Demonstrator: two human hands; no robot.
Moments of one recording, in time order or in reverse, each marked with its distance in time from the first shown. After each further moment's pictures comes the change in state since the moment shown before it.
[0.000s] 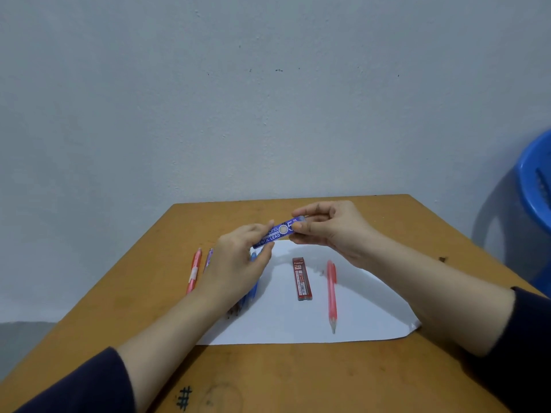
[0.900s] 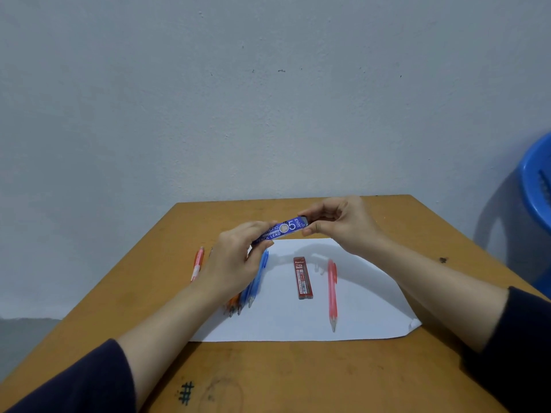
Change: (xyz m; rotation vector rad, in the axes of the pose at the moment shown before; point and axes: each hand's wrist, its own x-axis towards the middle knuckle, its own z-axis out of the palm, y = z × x) left_hand 0.003 -0.015 0.000 -0.002 -0.025 0.105; right_hand 0.010 0.009 -0.018 -0.382 -0.017 -0.350
